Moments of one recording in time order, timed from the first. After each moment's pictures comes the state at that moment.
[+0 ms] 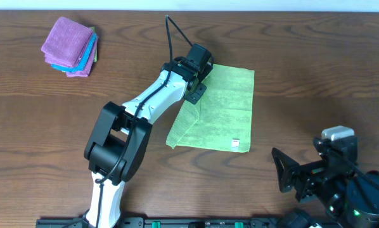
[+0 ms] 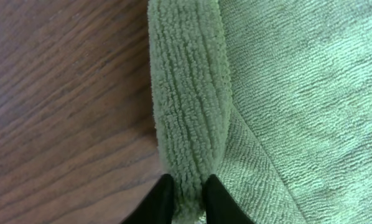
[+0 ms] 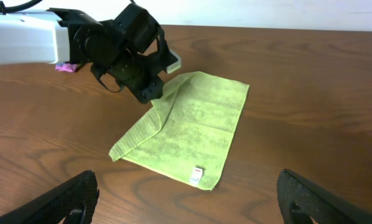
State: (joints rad) left arm -0.54 2.13 1.59 -0.68 -0.07 0.11; right arm 0.71 0.62 1.26 -1.19 0.29 0.38
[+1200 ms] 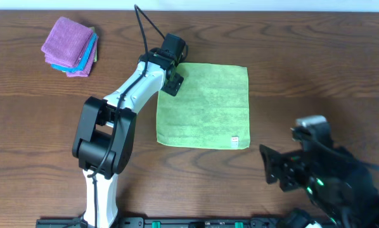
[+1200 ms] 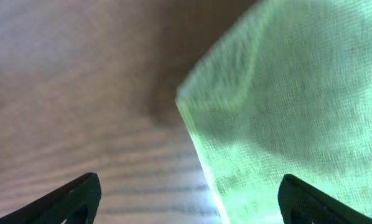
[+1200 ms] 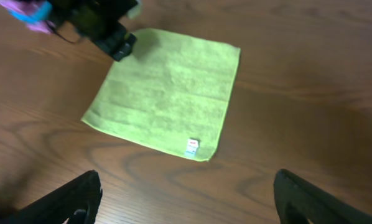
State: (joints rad) left arm -0.39 2.12 1.59 -0.72 -0.26 0.09; right arm 0.71 0.78 1.26 -1.24 0.27 0.39
